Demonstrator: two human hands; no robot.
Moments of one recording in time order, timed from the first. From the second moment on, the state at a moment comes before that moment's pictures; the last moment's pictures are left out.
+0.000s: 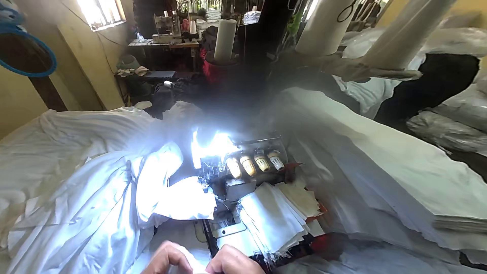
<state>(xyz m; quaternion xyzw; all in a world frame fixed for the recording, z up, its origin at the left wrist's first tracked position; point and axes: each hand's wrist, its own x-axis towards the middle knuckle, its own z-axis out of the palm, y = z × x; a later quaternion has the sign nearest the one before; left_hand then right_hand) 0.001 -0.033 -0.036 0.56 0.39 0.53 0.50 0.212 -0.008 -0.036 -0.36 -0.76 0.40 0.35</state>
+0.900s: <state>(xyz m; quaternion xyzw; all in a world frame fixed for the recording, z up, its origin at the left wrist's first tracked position) 0.025 0.110 -0.030 0.66 0.67 0.34 0.03 0.190 0.056 -0.045 -0.53 -0.70 0.31 0.38</state>
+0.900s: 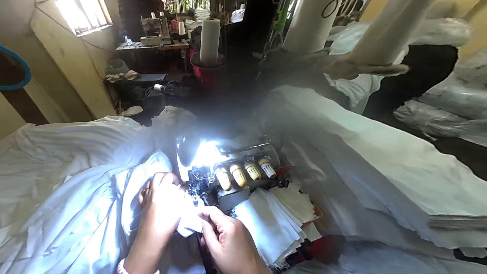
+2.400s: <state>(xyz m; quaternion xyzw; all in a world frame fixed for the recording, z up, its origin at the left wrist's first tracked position) -0.021 0.101 0.043 0.88 0.35 0.16 0.27 0.198 0.073 -0.003 -0.33 -0.76 0.45 0.33</state>
